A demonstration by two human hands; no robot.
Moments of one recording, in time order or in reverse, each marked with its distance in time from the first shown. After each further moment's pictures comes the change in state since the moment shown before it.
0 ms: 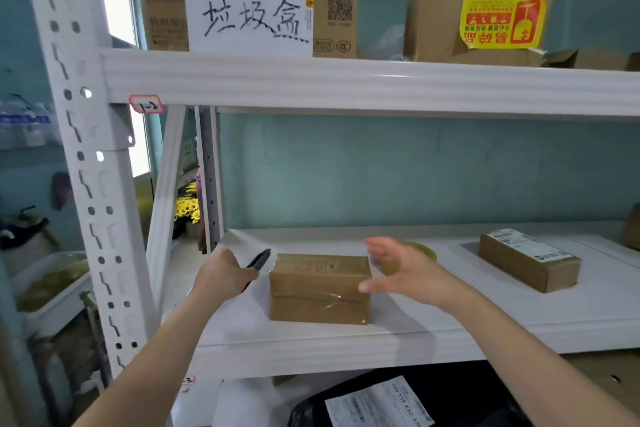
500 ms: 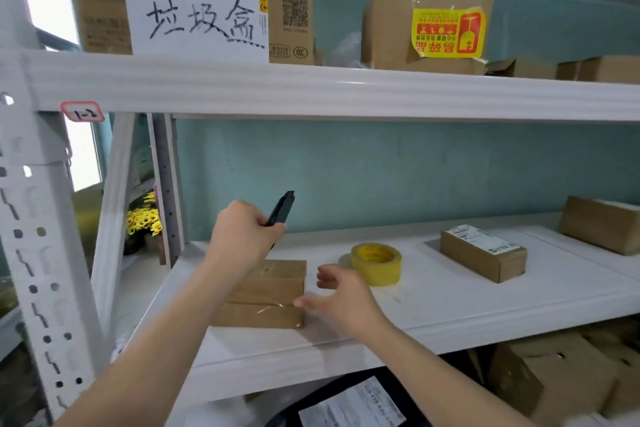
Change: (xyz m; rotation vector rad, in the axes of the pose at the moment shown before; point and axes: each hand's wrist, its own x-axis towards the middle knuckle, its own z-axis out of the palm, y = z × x) left_hand -0.022 0.103 -0.008 -0.110 0.144 0.374; right_hand 0.002 -0.005 0.066 0.071 0.277 0.050
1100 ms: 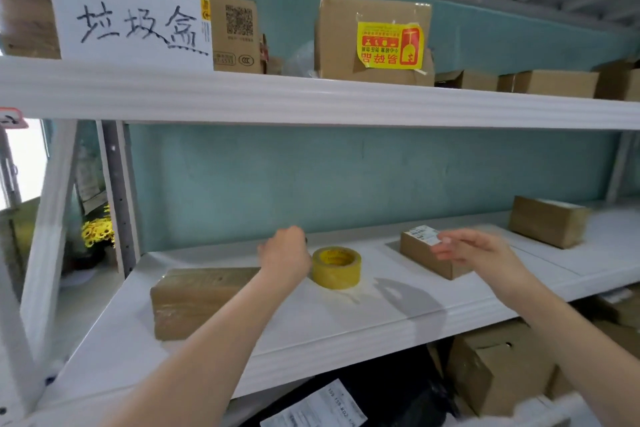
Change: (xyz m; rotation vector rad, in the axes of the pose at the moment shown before) left_hand -0.002 0.061 0.116 0.346 -0.210 0.095; right_hand -0.039 0.054 -0.232 0.216 0.345 0.079
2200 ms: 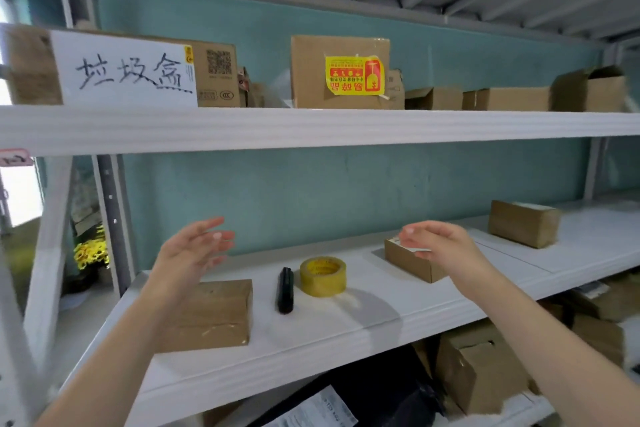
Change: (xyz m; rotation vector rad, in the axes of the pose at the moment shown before) left_hand -0.046 -0.085 -0.082 -1.346 0.074 0.019; right_hand -0.015 -0.037 0.013 0.152 0.001 -0.011
